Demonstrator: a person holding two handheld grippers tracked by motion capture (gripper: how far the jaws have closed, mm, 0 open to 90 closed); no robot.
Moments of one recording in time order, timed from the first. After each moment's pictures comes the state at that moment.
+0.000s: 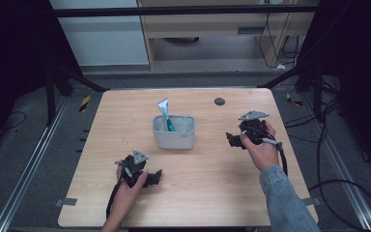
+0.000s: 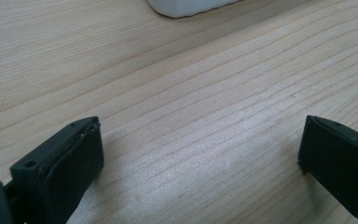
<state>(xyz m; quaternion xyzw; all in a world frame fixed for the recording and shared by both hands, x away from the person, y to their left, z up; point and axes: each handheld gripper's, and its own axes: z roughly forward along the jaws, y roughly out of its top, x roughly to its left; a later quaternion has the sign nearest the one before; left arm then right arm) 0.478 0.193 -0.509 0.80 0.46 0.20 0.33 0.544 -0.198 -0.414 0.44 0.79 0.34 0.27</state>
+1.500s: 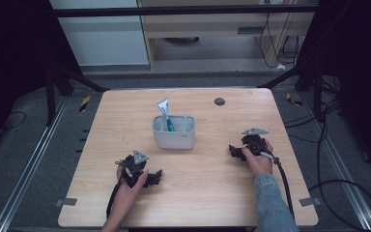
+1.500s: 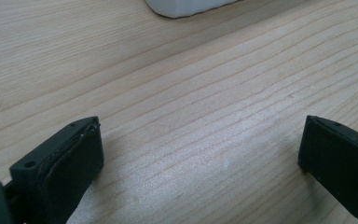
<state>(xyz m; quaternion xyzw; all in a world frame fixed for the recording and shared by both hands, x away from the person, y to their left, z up) 0.478 0.192 -0.509 0.80 0.46 0.20 0.33 0.557 -0.220 -0.510 0.51 0.76 0.33 0.23</state>
